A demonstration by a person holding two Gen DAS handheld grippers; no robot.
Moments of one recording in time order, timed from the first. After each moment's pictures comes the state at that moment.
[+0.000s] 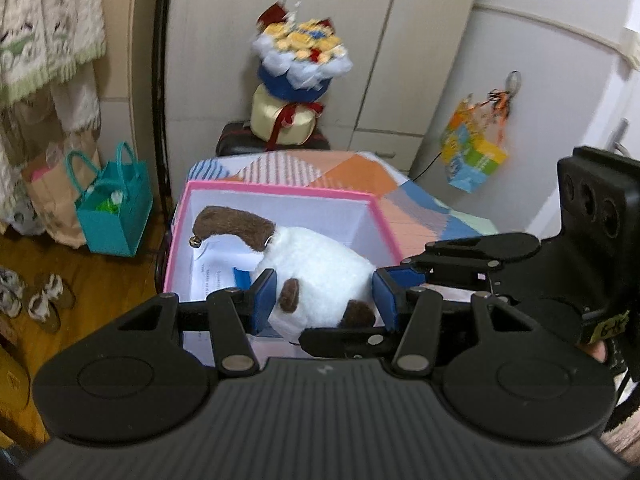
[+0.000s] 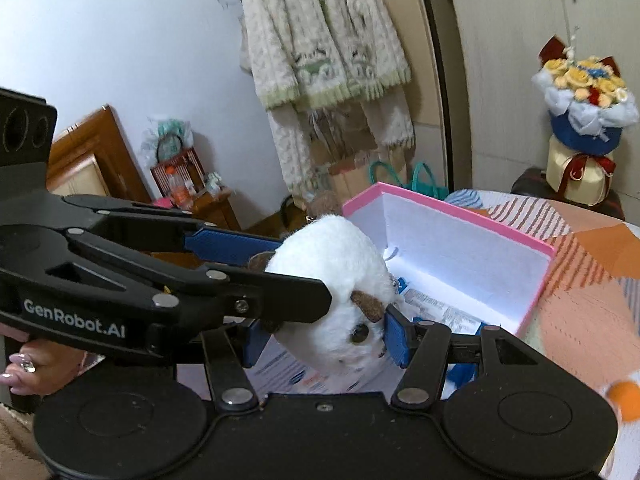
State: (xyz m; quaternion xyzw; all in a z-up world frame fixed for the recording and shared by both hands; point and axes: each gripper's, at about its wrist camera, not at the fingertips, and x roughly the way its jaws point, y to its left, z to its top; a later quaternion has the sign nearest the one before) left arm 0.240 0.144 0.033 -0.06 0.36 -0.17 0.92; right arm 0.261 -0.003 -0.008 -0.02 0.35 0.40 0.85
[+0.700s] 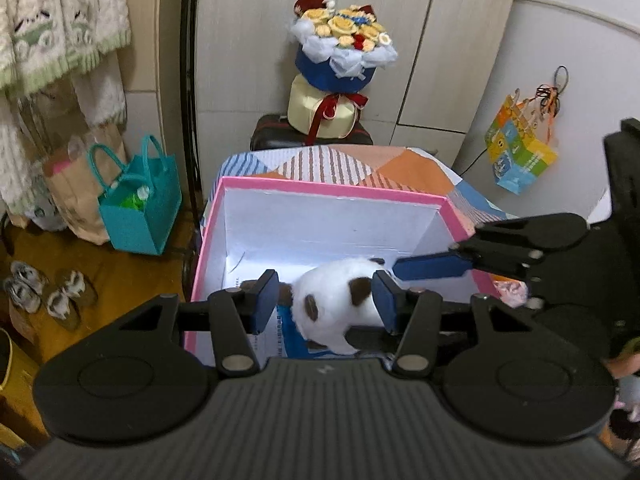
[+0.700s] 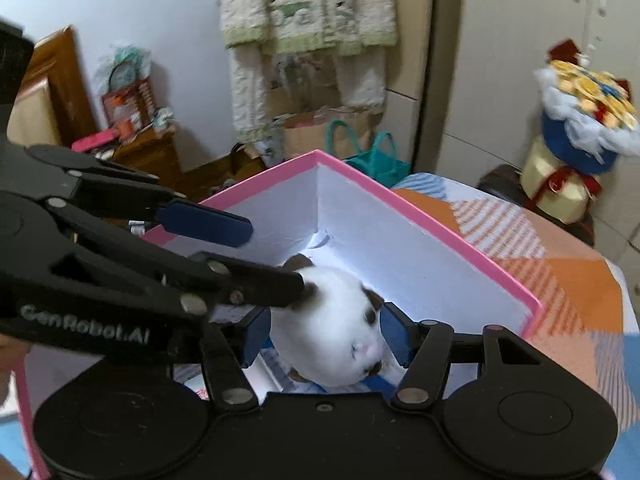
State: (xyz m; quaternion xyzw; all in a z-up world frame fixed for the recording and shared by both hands) left arm 0.277 0.149 -0.002 -0.04 0.35 -0.12 0.93; right arm 0.302 0.013 -0.026 -0.12 0.37 0.35 0.85
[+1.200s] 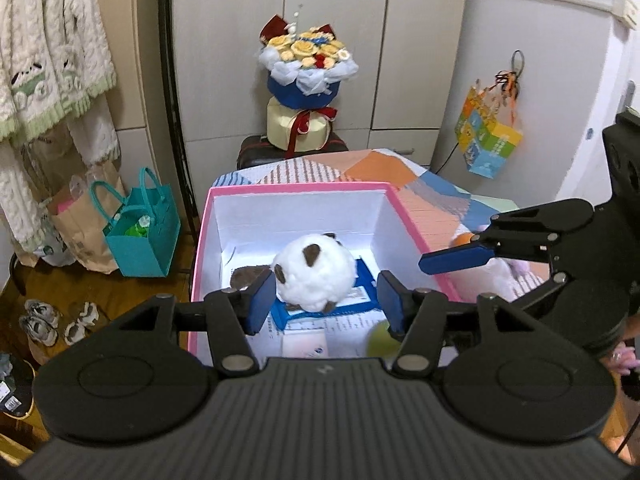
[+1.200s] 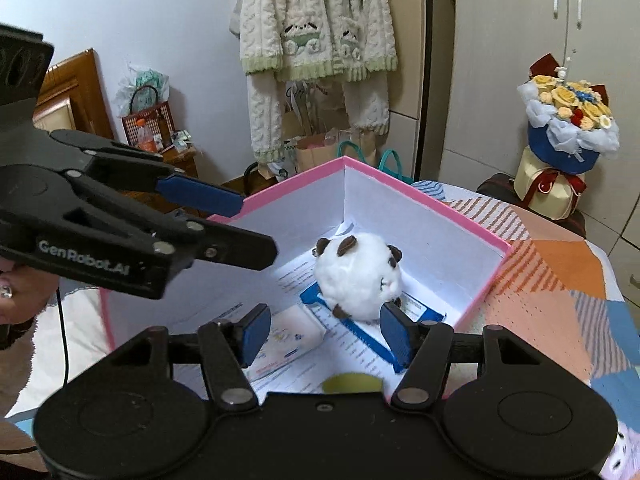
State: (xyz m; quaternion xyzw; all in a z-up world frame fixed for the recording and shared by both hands) left arm 0.204 0.135 0.036 0.01 0.33 -0.15 0.93; right arm 0.232 -0.025 -0.001 -0.10 0.34 0.35 0.86
